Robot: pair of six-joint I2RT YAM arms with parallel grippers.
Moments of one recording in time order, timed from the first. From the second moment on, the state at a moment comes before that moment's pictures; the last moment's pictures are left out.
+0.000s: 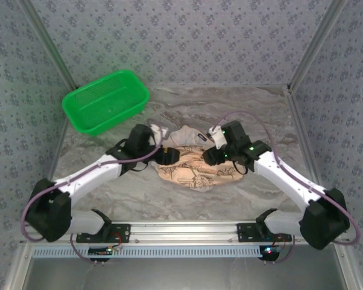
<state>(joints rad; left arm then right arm) -0.67 1.36 0.85 -0.20 0.36 -0.32 0.56 1.26 0.89 -0.54 -0.17 -0.02</state>
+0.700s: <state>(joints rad) -0.34 1.27 0.79 0.01 0.53 -0.53 0.23 1.07 0.81 -0.38 -0.27 0.11</state>
